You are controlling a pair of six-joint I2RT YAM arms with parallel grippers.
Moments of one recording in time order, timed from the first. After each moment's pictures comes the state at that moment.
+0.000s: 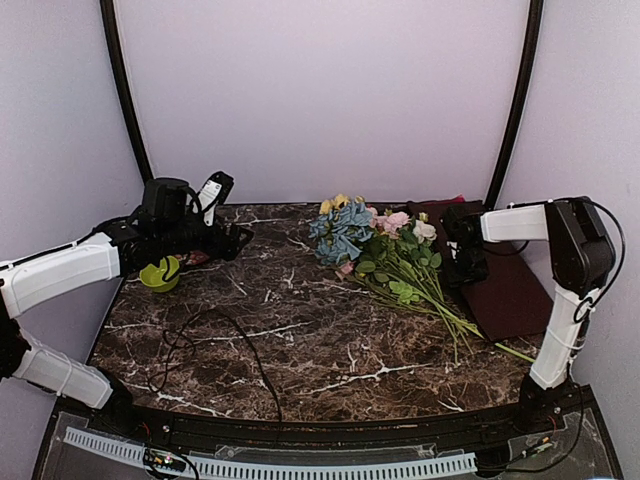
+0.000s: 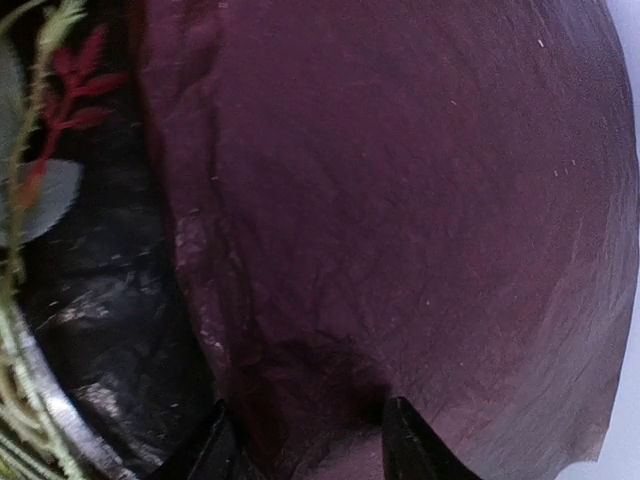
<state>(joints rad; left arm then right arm) -0.53 1.28 0.95 -0.15 0.04 0.03 0.28 1.87 1.20 -0.67 0.34 0.19</state>
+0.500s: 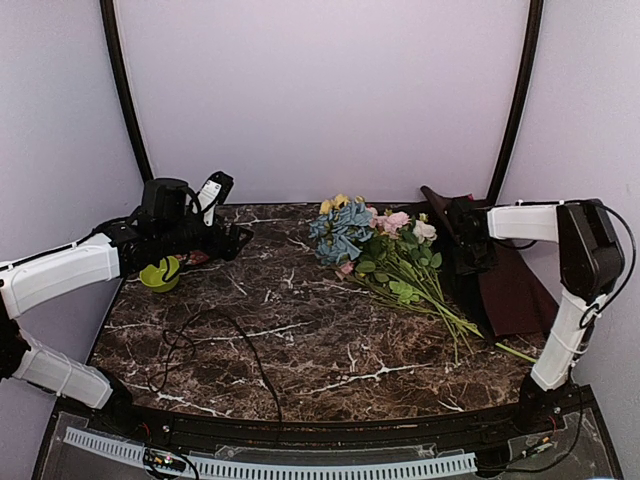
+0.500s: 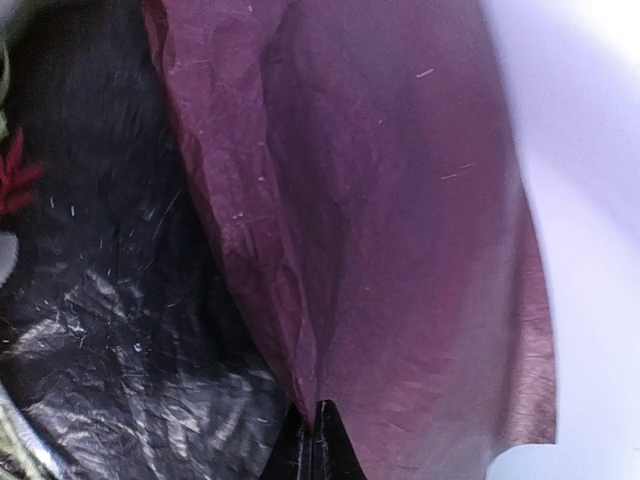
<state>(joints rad) -0.53 1.27 0.95 -0.13 0.04 0.04 0.28 1.84 1.20 -0.67 0.52 0.22</state>
